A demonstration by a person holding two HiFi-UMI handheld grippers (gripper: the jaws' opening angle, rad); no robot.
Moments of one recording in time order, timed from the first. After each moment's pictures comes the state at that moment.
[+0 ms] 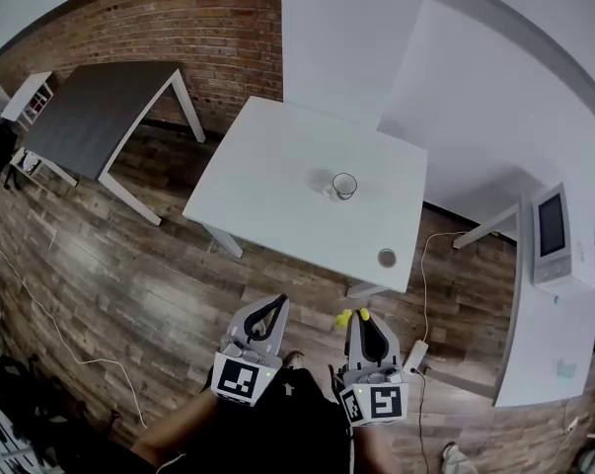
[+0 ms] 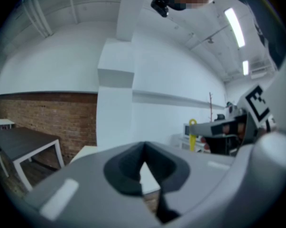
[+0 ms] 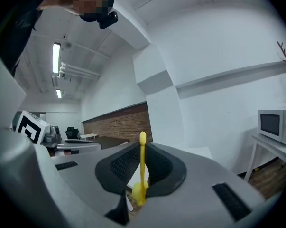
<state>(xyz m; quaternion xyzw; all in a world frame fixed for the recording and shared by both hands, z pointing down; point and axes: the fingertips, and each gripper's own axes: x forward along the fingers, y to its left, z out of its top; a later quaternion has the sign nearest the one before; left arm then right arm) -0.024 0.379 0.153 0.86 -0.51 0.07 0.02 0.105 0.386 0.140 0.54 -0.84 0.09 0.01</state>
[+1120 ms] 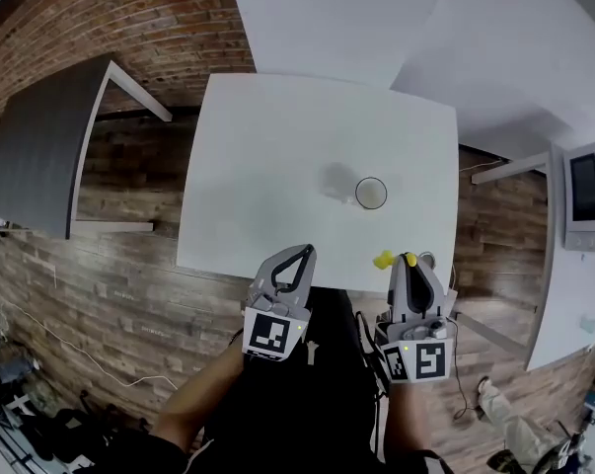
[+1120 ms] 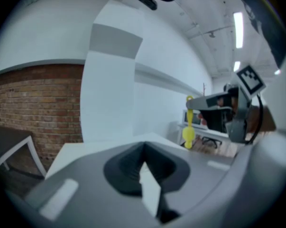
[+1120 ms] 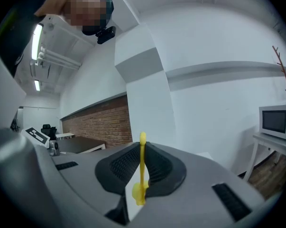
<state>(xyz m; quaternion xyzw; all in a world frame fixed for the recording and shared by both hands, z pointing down) -0.057 0.113 0.253 0.90 -0.41 0.13 0.05 0.081 0.131 0.183 0.62 -0.78 0.09 0.01</state>
